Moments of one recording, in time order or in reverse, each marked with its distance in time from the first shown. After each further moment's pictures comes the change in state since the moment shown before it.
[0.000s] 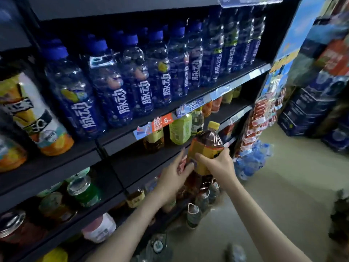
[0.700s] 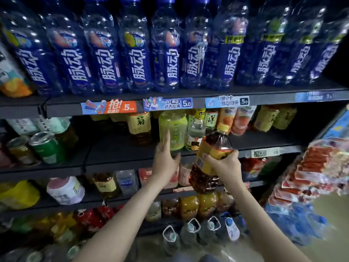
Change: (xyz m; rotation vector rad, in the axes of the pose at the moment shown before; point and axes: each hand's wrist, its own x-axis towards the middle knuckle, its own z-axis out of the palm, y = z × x) left_hand 0.165 0.004 0.132 0.206 0.768 -0.128; right_hand 0.241 0.072 -0.049 -0.105 -0.371 -0.271
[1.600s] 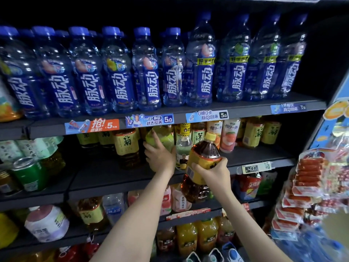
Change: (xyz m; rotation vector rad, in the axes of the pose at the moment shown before) left_hand 0.080 0.025 0.052 0.256 0.354 -0.173; right_hand 0.020 0.010 -0.002 0.135 0.043 -0.128
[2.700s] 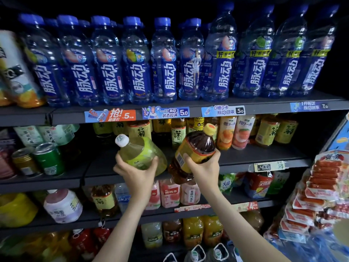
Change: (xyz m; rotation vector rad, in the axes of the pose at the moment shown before) left_hand -0.058 -0.089 -0.082 -0.546 0.355 -0.031; right_hand -0.024 -0.014 0.057 0.256 -0.009 -0.140
